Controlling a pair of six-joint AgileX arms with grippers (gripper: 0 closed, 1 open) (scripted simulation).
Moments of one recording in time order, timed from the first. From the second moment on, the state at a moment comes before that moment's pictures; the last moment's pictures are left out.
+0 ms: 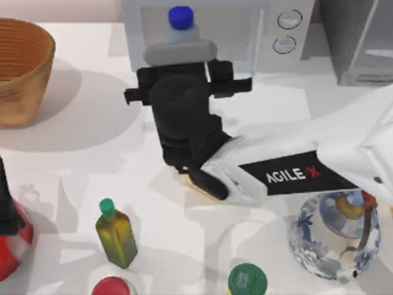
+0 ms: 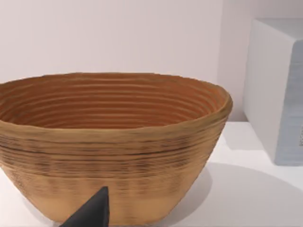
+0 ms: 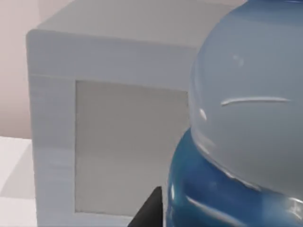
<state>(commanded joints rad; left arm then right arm) 0.00 0.00 0.00 0.00 0.00 0.00 0.87 2.22 1.33 0.78 0.89 -0.01</state>
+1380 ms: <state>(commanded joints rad) 0.00 0.00 0.00 0.00 0.00 0.00 0.84 2.62 1.74 0.88 0.87 -0.01</state>
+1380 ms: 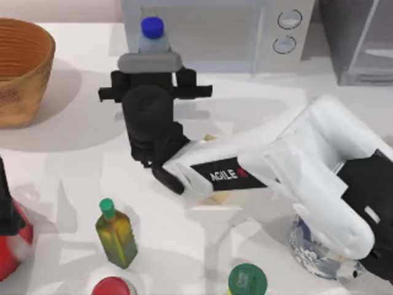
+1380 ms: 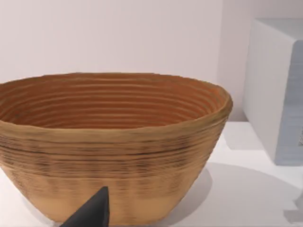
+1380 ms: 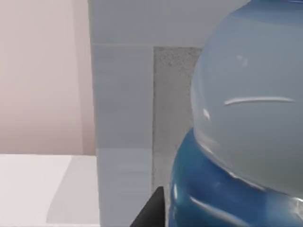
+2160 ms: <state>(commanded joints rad) 0.00 0.00 0.00 0.00 0.00 0.00 0.84 2.62 1.74 0.88 0.87 -0.01</state>
